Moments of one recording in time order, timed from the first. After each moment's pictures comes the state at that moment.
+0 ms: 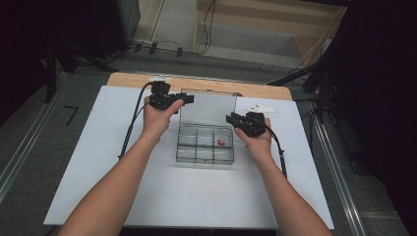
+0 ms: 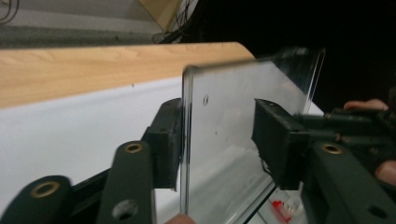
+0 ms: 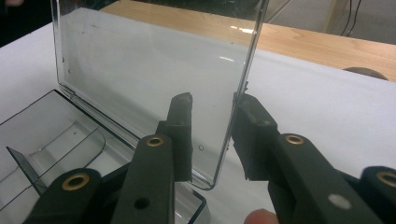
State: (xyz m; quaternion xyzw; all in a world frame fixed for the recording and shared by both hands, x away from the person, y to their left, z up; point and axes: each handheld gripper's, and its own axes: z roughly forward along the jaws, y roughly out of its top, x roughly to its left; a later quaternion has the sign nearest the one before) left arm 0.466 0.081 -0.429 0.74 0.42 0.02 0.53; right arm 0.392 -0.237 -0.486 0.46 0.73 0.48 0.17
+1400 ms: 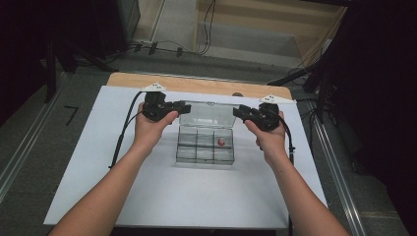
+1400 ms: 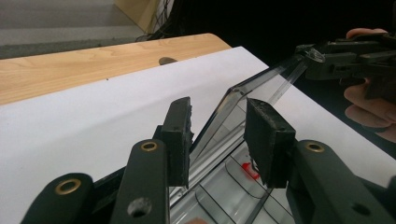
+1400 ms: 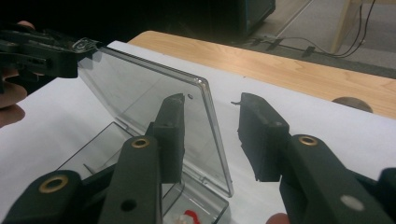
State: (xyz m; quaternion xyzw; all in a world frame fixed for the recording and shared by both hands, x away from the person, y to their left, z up) left arm 0.418 0.096 -0.420 0.77 0.35 0.03 0.54; right arm 0.371 -0.254 -0.423 0.46 0.72 0.50 0.15
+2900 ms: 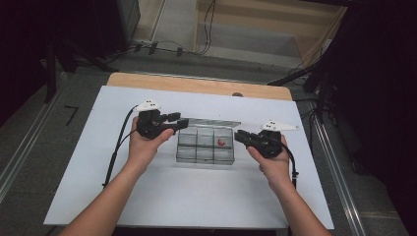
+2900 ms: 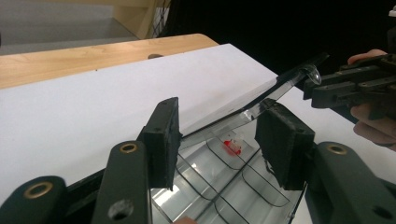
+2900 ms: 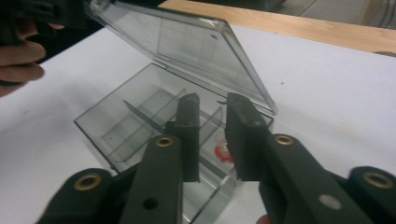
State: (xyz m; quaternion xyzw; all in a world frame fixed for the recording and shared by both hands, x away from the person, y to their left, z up) left arm 0.370 0.108 -0.430 0.76 0.34 0.05 0.55; right arm 0.305 -0.252 -0.447 0.44 0.74 0.50 0.13
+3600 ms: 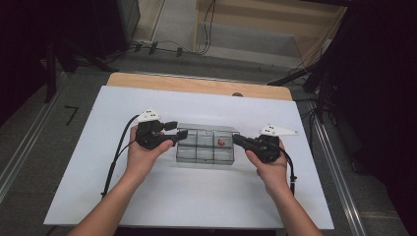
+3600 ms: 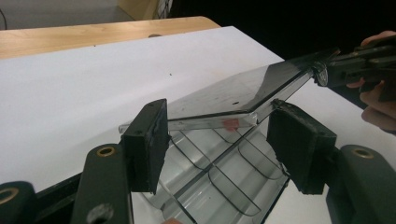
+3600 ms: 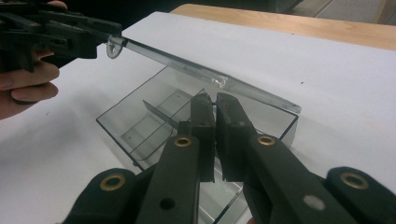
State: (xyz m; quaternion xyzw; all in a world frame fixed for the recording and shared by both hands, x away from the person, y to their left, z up) left arm 0.347 0.109 -0.442 0.77 0.34 0.05 0.53; right arm 0.294 -0.246 -0.451 0.43 0.74 0.51 0.12
